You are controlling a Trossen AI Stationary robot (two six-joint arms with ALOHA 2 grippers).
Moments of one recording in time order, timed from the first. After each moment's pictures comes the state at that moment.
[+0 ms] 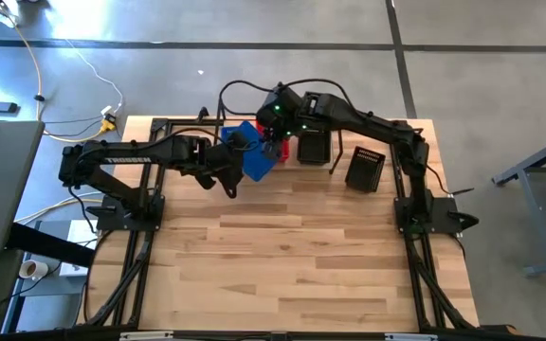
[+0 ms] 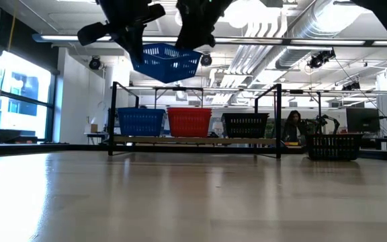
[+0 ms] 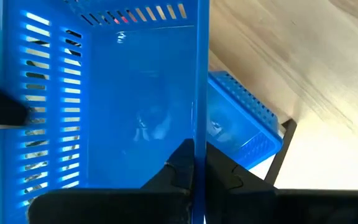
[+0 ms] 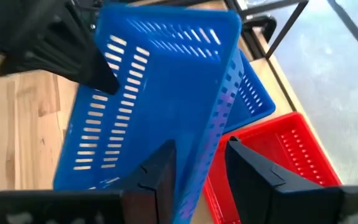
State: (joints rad) left arm 0.22 1.41 1.30 -0.98 -0.48 1.11; right arm -0.31 1.99 2.13 -0.94 -0.05 -0.02
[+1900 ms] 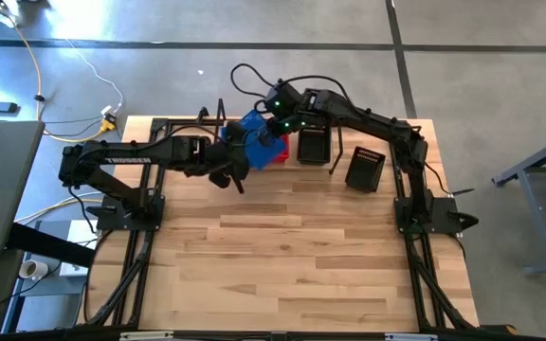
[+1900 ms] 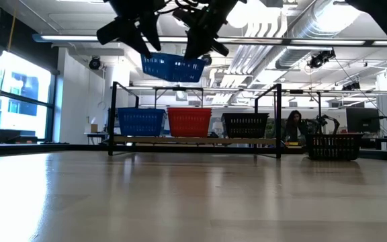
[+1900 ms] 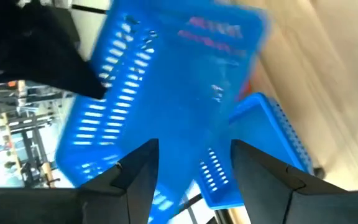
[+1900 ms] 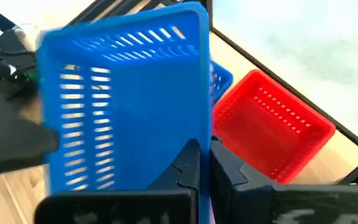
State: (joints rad) left arm 0.21 1.41 1.30 -0.82 -0.57 0.87; right arm -0.35 2.02 2.13 -0.97 0.07 0.40
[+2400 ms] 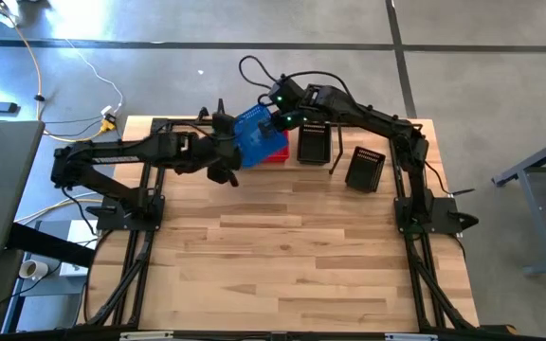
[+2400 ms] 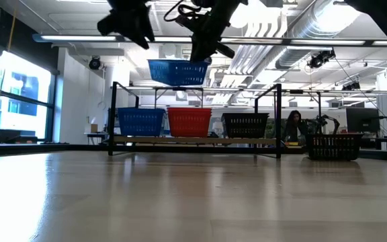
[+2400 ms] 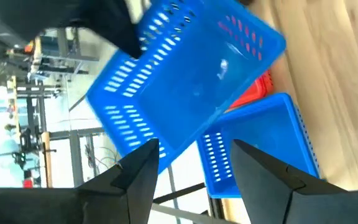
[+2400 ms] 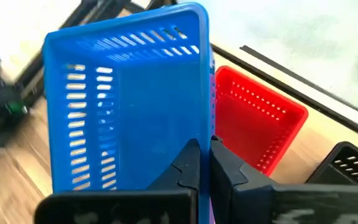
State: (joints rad) left arm 0.22 1.34 1.30 -0.82 -0.63 0.73; right arm -0.38 2.02 2.13 -1.00 0.10 0.52
